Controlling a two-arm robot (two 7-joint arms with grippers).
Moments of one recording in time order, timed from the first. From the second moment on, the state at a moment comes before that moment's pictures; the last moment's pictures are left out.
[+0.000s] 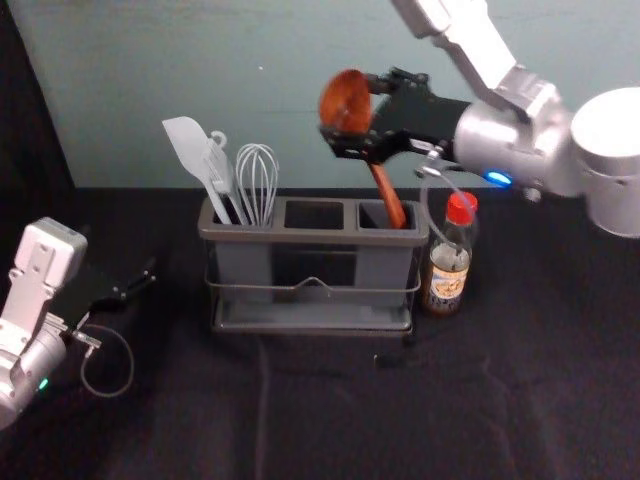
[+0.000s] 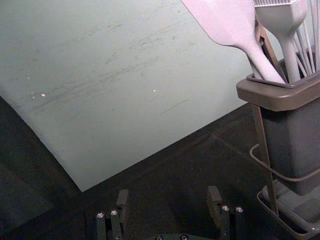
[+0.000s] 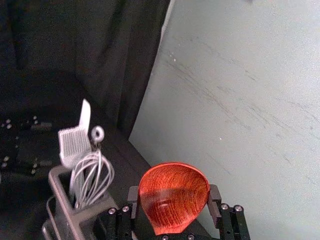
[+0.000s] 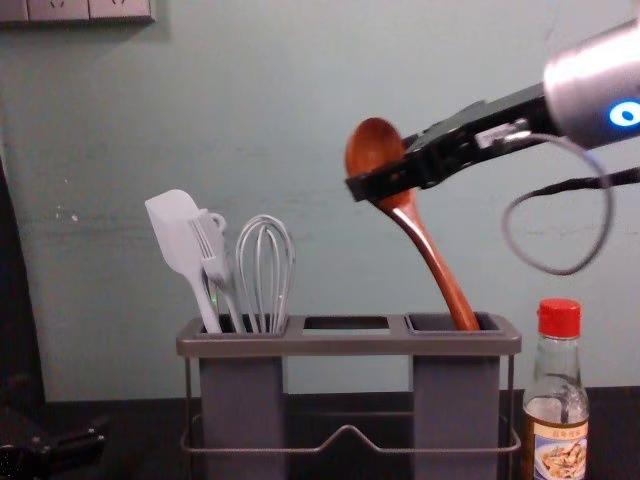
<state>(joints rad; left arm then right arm) -0.20 0.60 0.45 -1.41 -0.25 -0.12 0.03 0.65 0.40 -0.49 -1.65 0.11 0.56 0.48</state>
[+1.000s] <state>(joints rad) -0.20 0.60 0.45 -1.41 -0.25 -0.12 0.03 0.62 0.50 -0.52 -1.69 0.19 0.82 0.57</state>
